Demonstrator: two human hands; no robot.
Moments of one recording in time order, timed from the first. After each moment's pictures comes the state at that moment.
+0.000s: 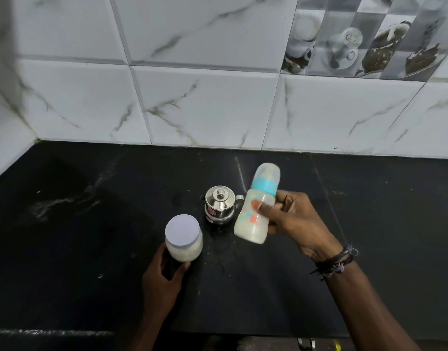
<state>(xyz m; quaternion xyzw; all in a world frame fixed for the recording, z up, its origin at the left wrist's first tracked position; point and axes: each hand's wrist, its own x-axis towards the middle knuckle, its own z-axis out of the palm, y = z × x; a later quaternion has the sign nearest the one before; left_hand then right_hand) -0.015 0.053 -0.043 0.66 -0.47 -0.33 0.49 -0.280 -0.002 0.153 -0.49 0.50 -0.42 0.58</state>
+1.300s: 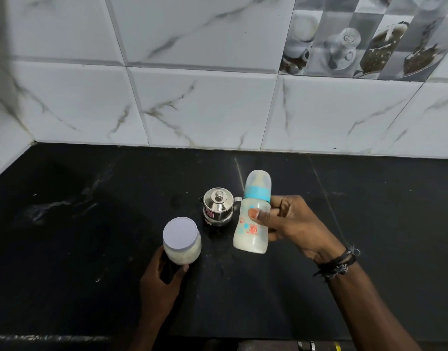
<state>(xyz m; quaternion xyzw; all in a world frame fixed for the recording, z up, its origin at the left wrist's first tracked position) -0.017 0.054 -0.037 0.66 -0.46 -0.34 0.49 -0.284 -0.003 0.157 -0.51 0.49 -0.36 0.61</state>
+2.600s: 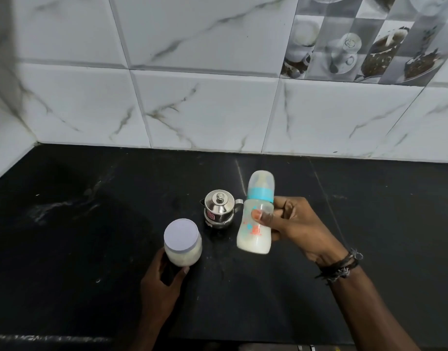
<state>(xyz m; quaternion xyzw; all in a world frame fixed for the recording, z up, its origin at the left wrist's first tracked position) -0.017 0.054 -0.039 0.66 -0.46 -0.33 0.49 -0.285 -0.002 0.158 -0.52 0.48 -0.39 0.59</state>
